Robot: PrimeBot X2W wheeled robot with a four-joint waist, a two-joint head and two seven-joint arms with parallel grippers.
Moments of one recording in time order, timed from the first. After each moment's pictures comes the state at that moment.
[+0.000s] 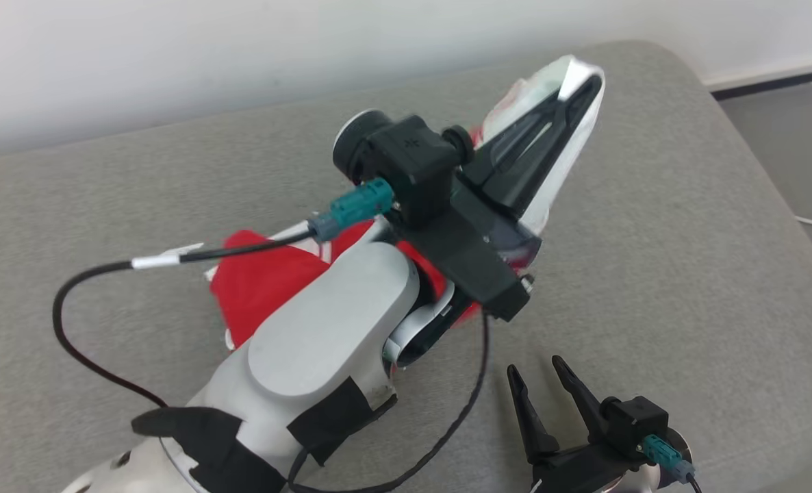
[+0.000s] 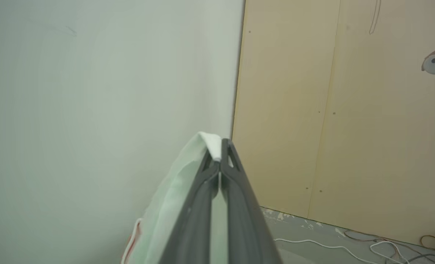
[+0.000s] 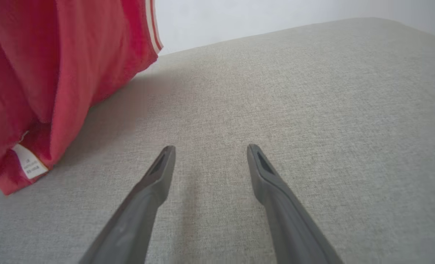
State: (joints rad) left arm -1.01 0.05 -0.84 0.36 -0.75 -0.12 -0.26; right arm -0.17 -0.05 0.22 0.47 0.22 0.13 -0.26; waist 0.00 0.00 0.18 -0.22
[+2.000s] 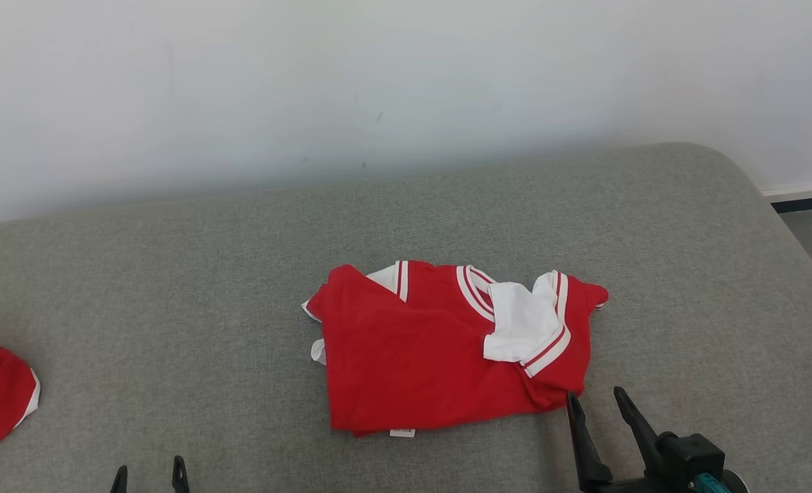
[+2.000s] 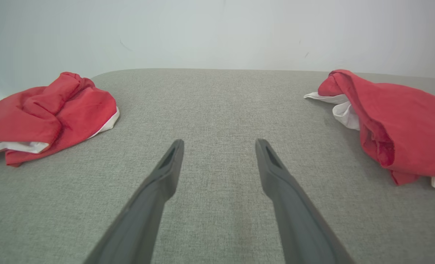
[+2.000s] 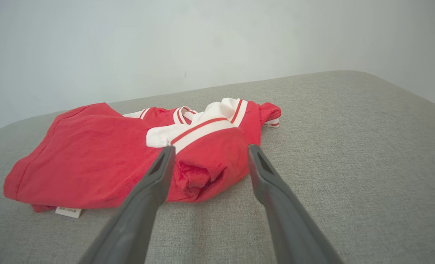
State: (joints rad) left arm 0.09 0.06 0.10 0.28 -0.12 -0.04 -0.26; right arm -0.04 -0.05 0.07 0.38 0.15 0.13 -0.26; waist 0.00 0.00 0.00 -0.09
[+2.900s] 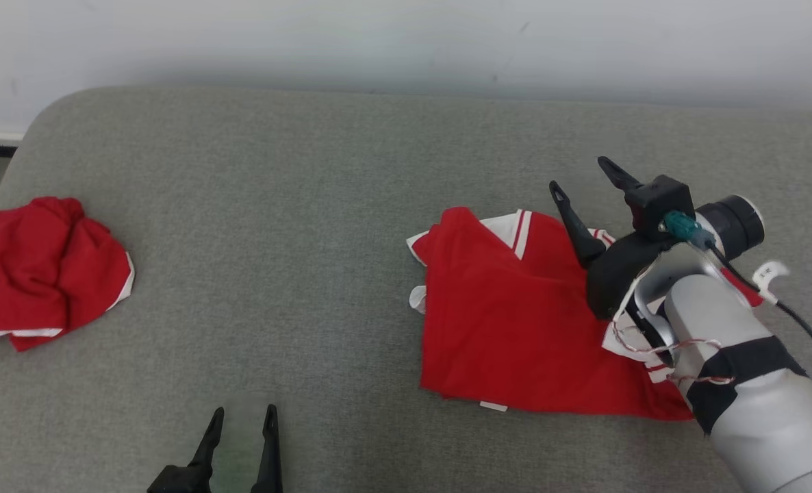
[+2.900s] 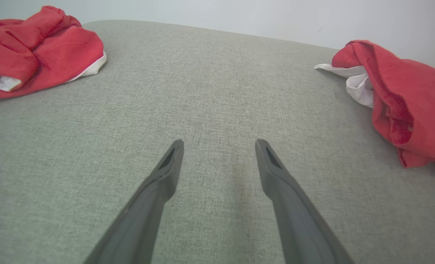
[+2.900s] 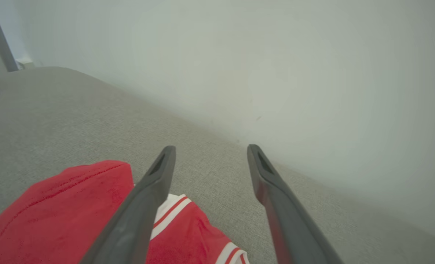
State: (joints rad) left arm -0.04 0.05 -0.12 0.34 -0.22 -0.03 -0.26; right arm -0.75 -0.29 0.41 0.72 0.18 0.13 -0.15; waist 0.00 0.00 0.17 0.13
